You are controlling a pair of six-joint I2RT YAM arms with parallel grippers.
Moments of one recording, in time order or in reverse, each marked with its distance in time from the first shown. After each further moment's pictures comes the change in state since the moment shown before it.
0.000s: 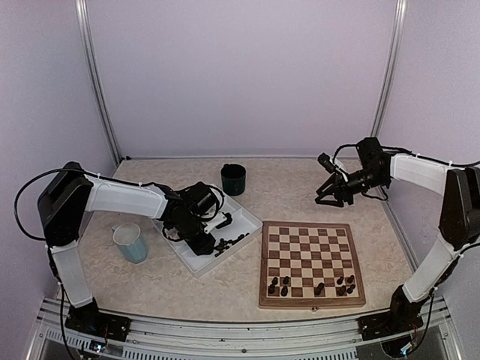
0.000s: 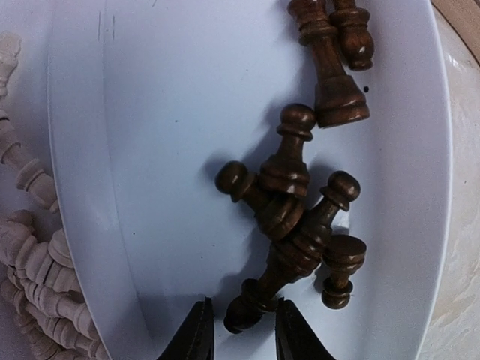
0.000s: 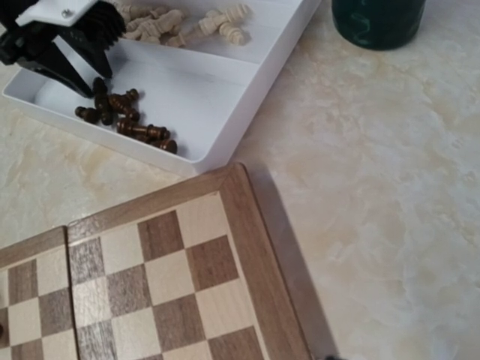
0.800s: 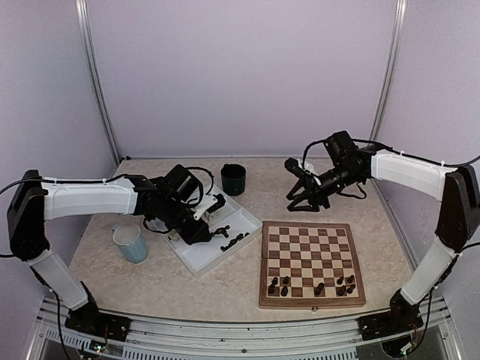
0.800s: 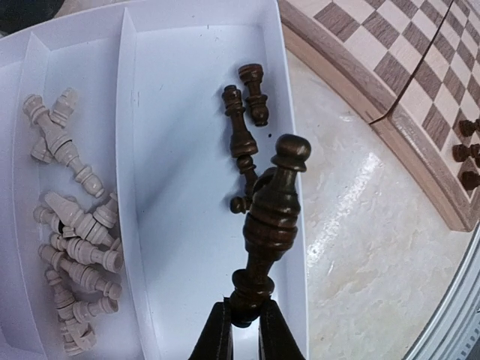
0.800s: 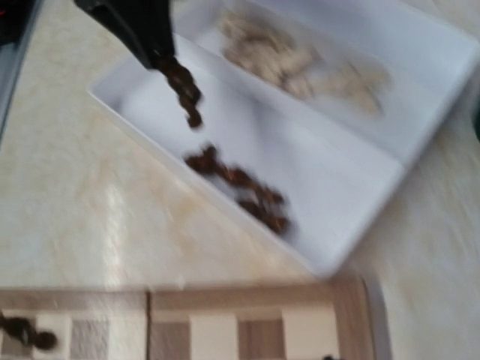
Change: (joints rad) left arm 0.011 -0.237 -0.058 -0.009 0.109 -0.062; right arm 0.264 0.014 0.082 -0.006 0.050 -0.006
